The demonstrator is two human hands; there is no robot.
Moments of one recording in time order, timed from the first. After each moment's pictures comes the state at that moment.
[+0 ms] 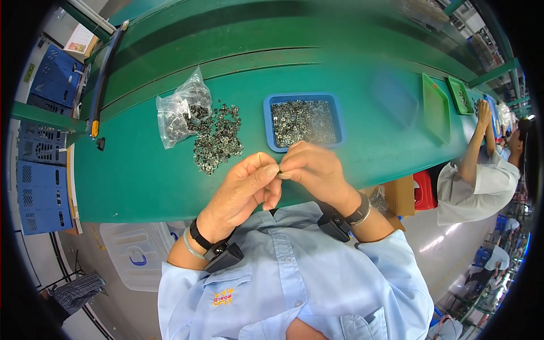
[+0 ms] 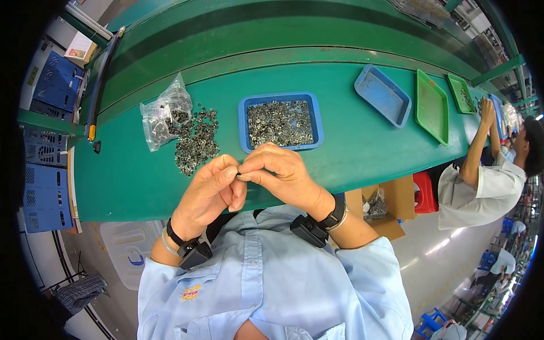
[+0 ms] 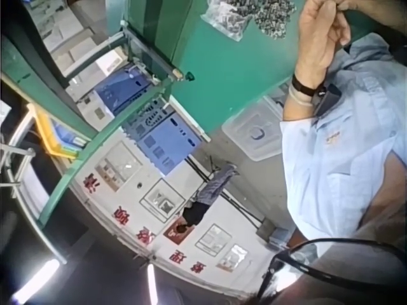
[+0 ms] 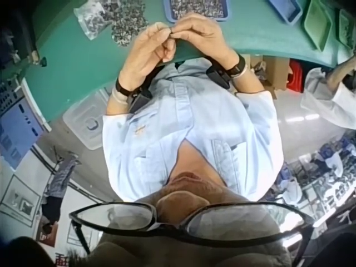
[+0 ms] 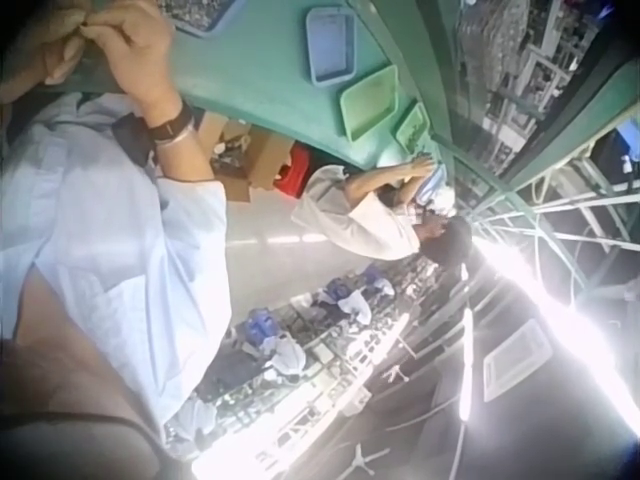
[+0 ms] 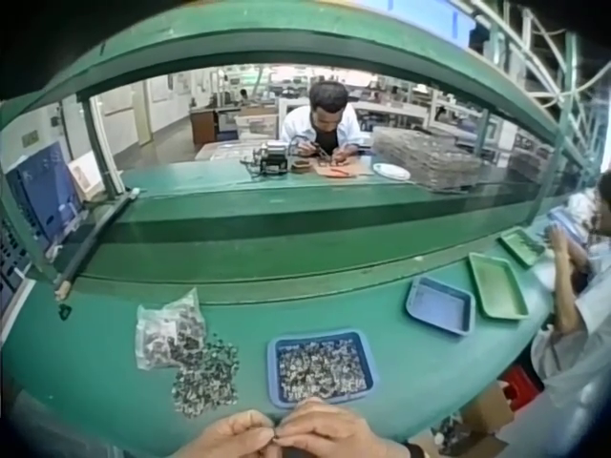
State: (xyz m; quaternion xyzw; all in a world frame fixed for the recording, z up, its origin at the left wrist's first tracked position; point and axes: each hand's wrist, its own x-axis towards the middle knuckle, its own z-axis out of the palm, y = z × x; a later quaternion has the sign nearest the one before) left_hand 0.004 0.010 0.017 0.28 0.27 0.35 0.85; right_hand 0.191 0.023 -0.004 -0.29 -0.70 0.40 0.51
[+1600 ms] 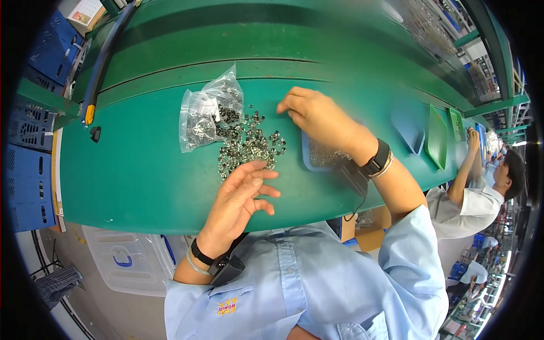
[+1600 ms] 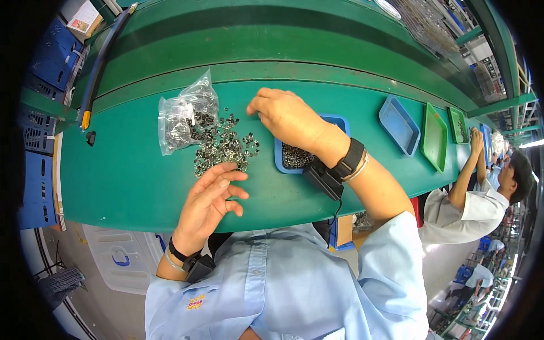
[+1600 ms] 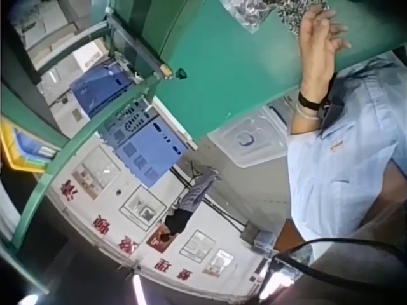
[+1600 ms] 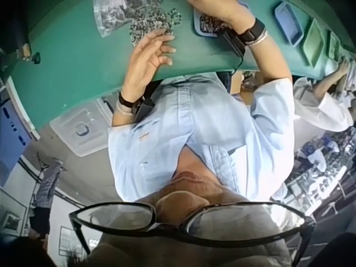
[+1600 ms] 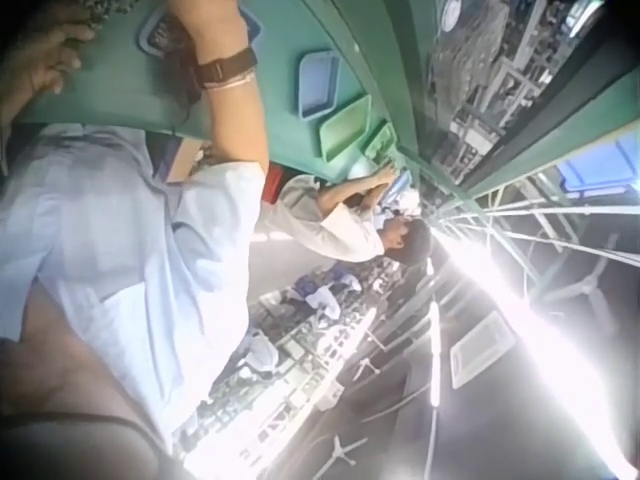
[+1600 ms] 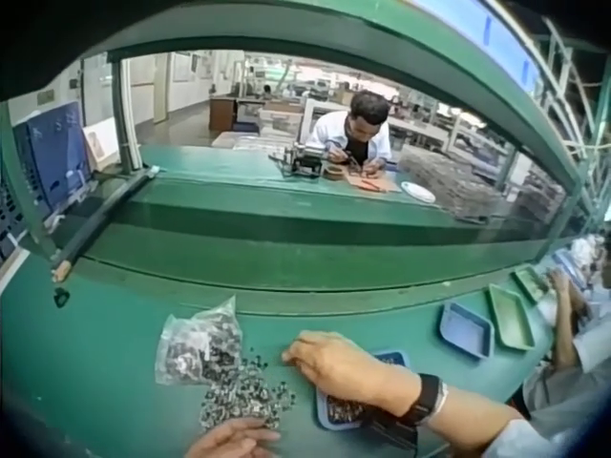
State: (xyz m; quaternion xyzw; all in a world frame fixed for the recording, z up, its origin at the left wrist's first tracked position) left_hand -0.065 0.011 -0.014 0.20 0.33 0.46 0.80; right_hand 0.138 0.159 0.013 -0.36 -0.90 0.19 0.18
